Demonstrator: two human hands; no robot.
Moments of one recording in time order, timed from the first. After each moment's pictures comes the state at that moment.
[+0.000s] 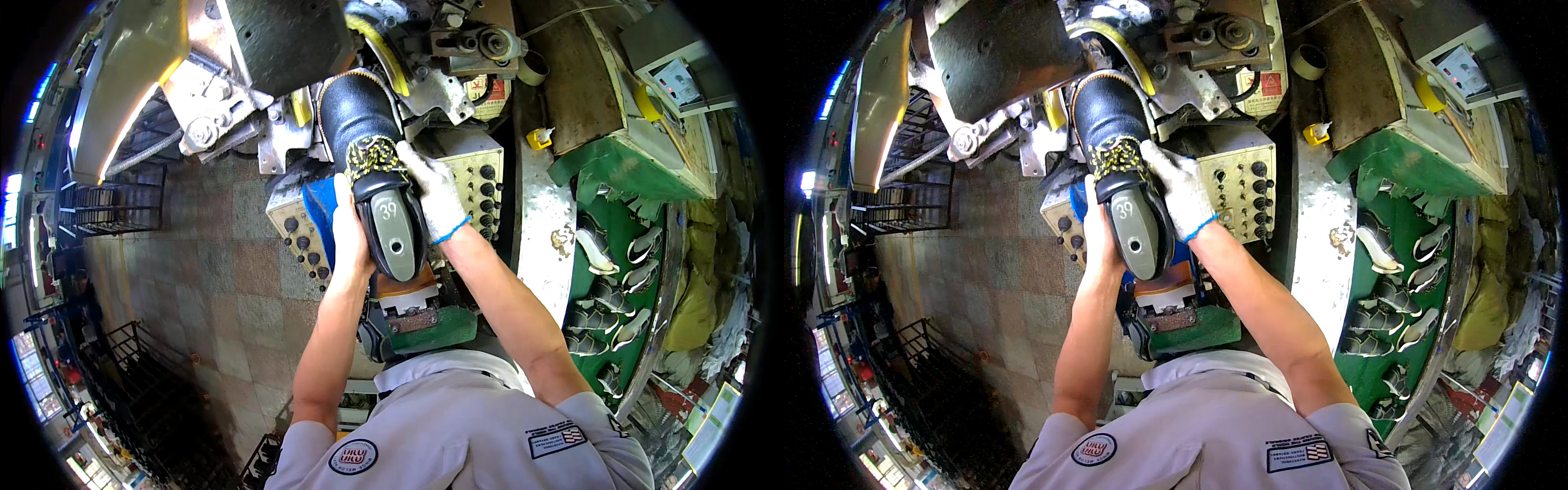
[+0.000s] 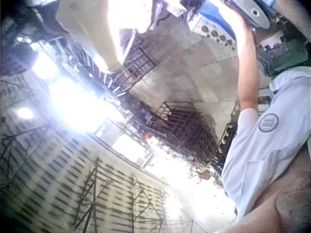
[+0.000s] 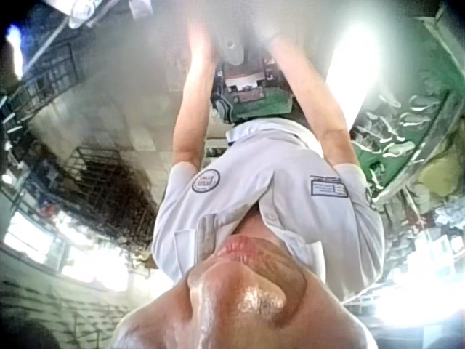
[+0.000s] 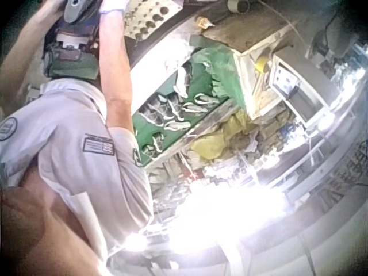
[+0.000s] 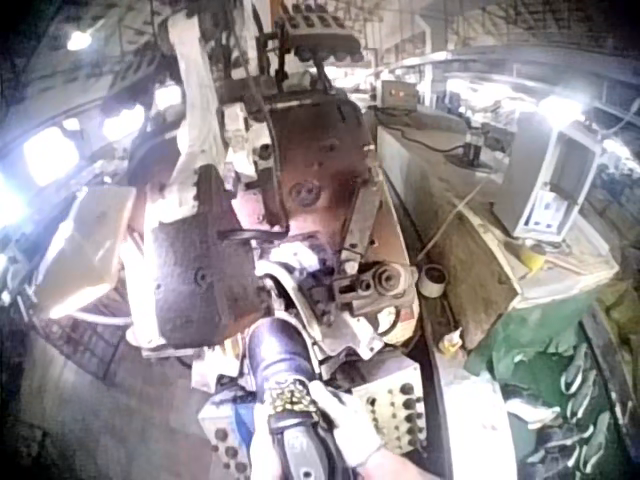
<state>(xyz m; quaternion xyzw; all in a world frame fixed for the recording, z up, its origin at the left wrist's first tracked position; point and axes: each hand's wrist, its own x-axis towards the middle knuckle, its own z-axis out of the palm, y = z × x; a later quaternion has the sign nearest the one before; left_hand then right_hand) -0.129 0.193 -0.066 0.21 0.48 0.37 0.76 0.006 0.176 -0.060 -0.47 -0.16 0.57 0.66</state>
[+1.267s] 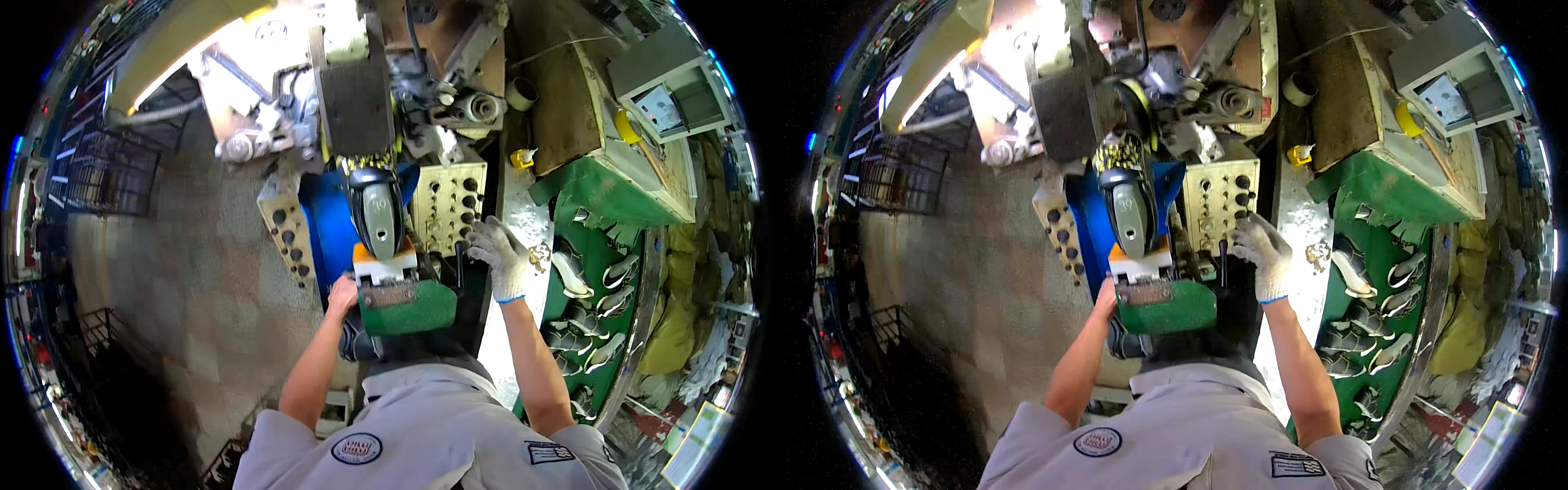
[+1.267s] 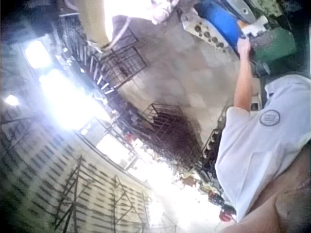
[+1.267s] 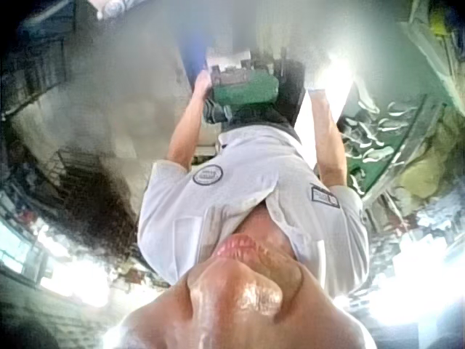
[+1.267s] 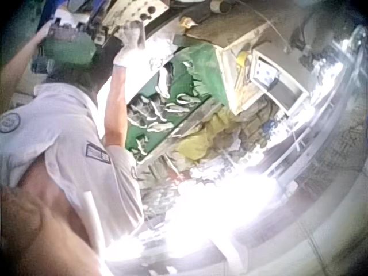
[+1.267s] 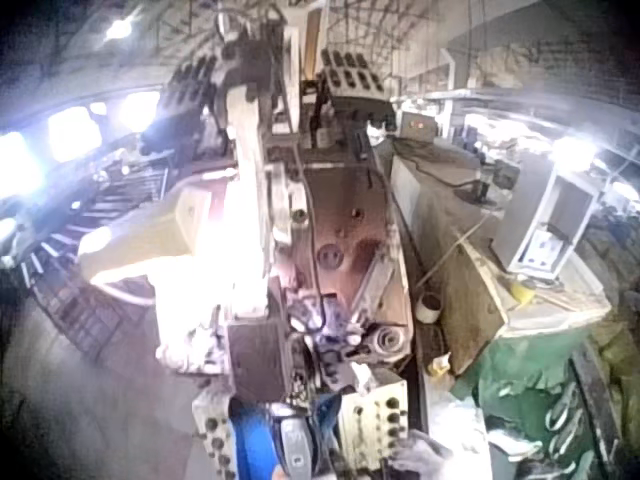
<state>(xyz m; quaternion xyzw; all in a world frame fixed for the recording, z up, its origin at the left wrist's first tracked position) -0.254 0.067 -0.355 0.55 0.64 0.01 0.53 0.098 -0.003 -0.095 -0.59 -0.13 0.46 0.64</state>
